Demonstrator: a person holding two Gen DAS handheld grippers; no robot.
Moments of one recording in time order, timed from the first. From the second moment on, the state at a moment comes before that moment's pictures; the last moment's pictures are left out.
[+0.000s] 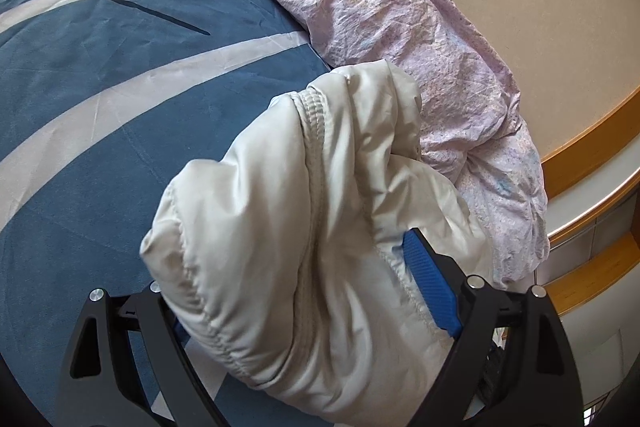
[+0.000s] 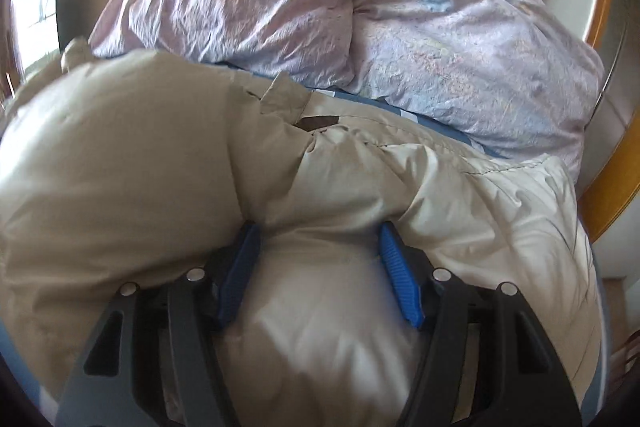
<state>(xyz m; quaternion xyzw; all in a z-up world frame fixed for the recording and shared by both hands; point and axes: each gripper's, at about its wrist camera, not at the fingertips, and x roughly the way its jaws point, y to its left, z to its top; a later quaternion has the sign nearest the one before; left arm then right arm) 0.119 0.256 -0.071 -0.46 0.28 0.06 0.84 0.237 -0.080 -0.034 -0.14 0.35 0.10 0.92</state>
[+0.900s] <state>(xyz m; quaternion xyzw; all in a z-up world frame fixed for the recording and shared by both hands) 0.130 0.239 -0.025 -0.42 0.23 0.07 0.88 0.230 -0.066 -0.049 -0.22 0.33 0.08 0.91</state>
